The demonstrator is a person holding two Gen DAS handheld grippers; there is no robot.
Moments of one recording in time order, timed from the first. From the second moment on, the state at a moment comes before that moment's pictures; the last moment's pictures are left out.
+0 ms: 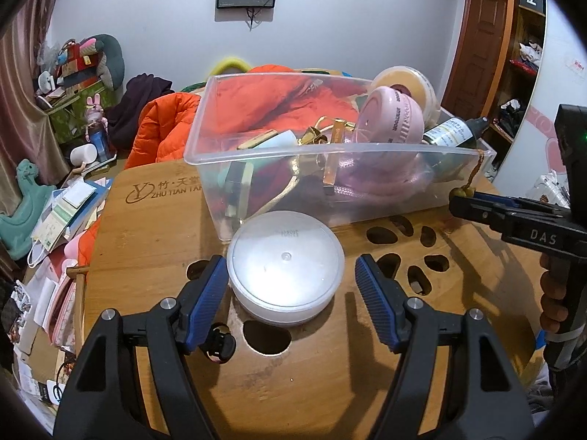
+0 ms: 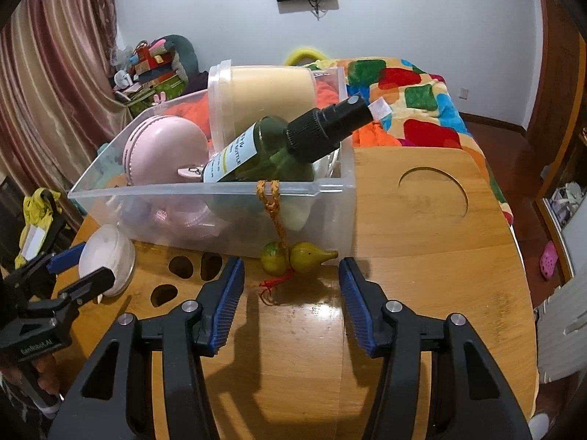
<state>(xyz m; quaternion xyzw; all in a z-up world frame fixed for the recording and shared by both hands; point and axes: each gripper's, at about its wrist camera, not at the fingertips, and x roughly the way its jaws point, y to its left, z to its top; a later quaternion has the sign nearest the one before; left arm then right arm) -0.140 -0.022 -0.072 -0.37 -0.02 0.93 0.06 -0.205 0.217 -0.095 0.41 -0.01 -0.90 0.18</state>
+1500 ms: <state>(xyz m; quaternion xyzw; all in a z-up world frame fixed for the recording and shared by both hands) -0.121 -0.023 -0.039 -0.33 -0.04 0.94 0.07 -0.178 0.208 -0.058 0.35 -0.03 -0.91 0.21</state>
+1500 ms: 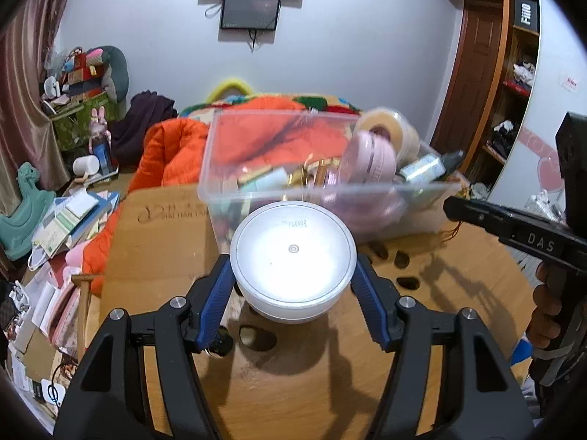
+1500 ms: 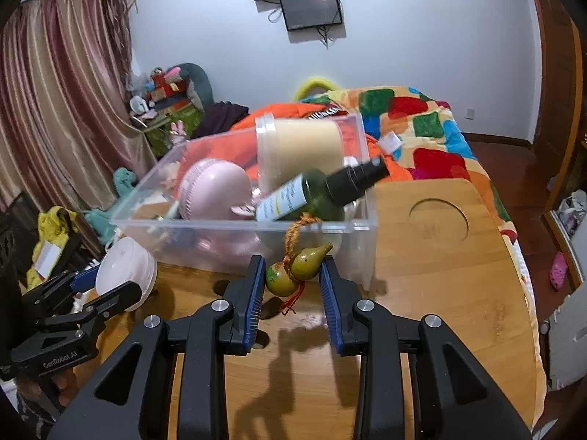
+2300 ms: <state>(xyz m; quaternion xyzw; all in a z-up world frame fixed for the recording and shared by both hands) -0.147 -0.027 0.011 -0.27 -0.05 0.96 0.08 -0.199 0.180 -0.038 0.32 0.00 -0.91 0.24</state>
